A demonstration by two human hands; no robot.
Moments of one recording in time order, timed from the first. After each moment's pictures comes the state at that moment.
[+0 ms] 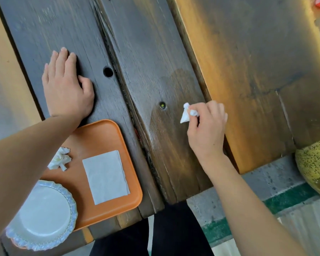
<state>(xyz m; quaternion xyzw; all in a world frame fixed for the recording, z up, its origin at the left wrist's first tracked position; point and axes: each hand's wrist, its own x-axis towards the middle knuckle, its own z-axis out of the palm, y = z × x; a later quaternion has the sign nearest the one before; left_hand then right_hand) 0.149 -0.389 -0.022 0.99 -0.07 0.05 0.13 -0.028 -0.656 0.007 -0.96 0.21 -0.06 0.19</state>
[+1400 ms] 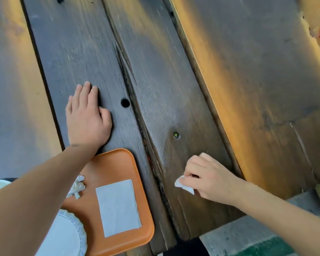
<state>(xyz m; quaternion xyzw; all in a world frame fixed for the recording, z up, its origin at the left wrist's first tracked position) 0.149 -0.391 -0.021 0.99 -0.07 0.05 0.11 -0.040 -0.673 0.007 -0.93 -0.32 0.08 0.20</state>
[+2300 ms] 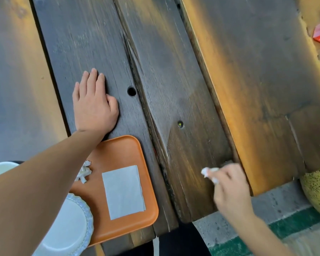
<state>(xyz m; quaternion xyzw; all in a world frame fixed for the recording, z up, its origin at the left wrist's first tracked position) 0.149 -0.389 -0.017 0.99 -0.08 0.03 0.11 -0.123 -0.659 0.013 -0.97 0.10 -0.01 0.21</state>
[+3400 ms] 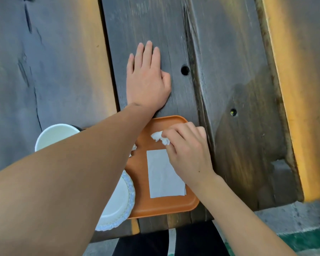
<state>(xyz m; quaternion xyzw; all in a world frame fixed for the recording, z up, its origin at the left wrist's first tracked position) 0.152 -0.386 -0.022 0.99 -0.08 0.02 0.11 -0.010 -0.485 0.008 -0.97 -0.07 -0.06 0.24</state>
